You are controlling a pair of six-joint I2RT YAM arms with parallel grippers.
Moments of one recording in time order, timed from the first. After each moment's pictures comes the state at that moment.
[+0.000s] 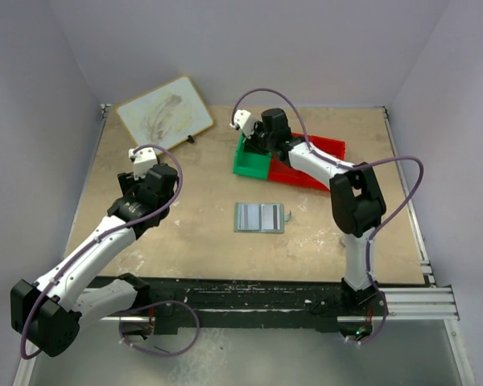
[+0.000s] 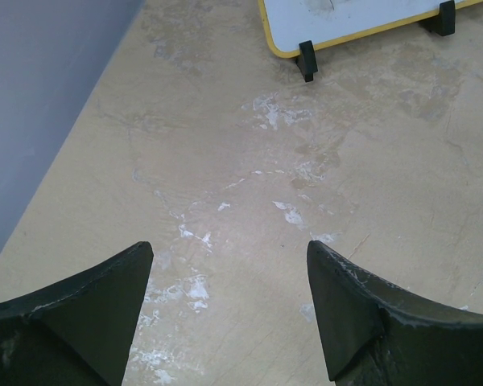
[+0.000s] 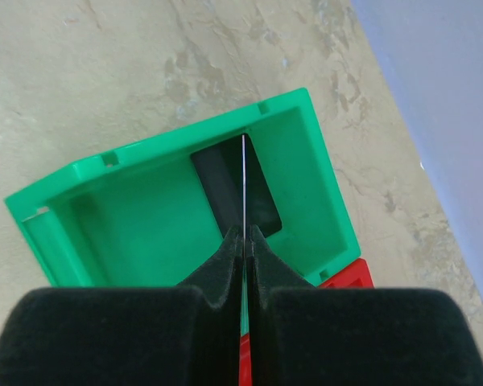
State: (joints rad) left arm -0.51 1.03 0.84 -0.57 -0.85 -0.46; right arm 0.49 2.02 1.55 -0.08 -0.09 -0.63
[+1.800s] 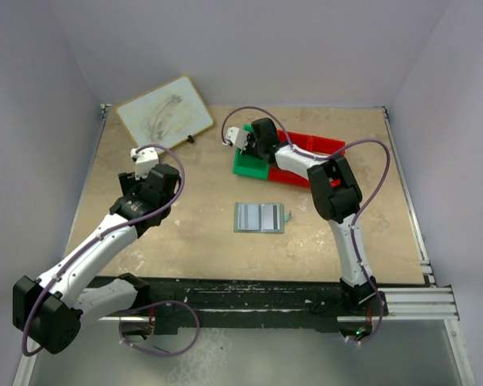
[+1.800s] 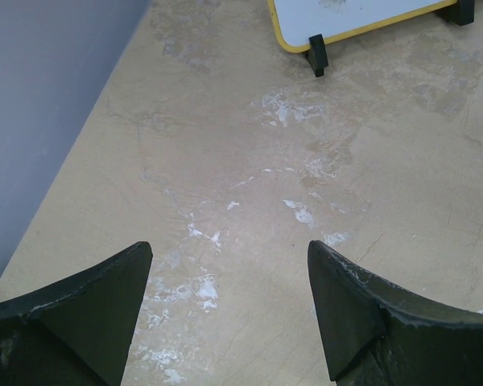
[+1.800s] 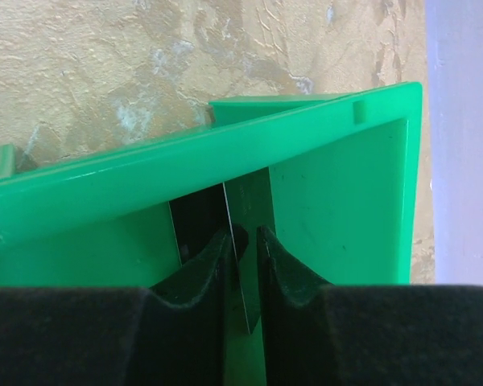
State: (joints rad) left arm -0.51 1.05 0.84 -0.57 -0.87 -0.45; right arm 0.49 2.30 1.70 -0.07 0.03 -0.91
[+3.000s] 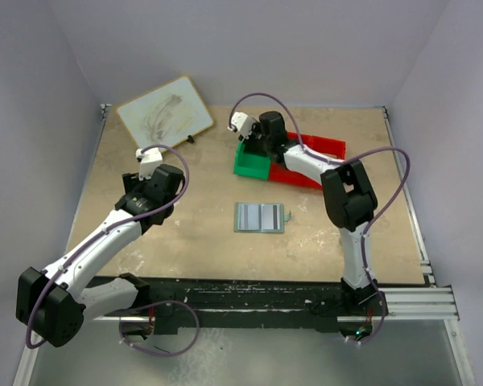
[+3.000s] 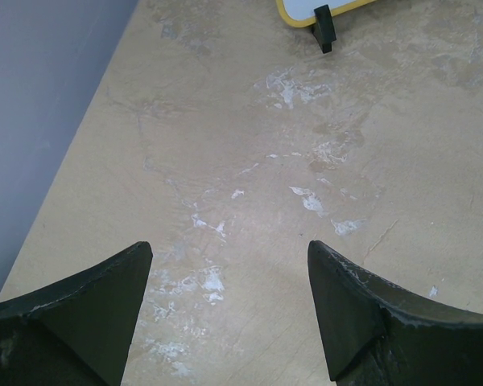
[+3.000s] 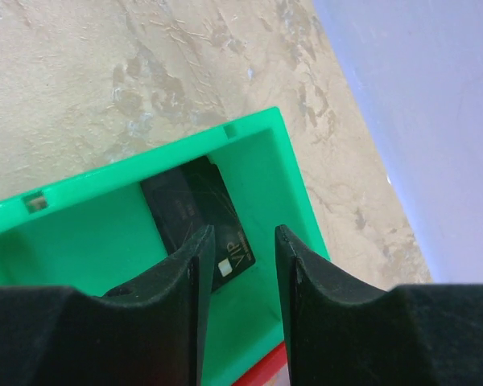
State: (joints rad) left arm -0.51 1.10 0.84 -0.59 -0.86 -0.45; right arm 0.49 2.15 1.60 0.03 -0.02 -0.75
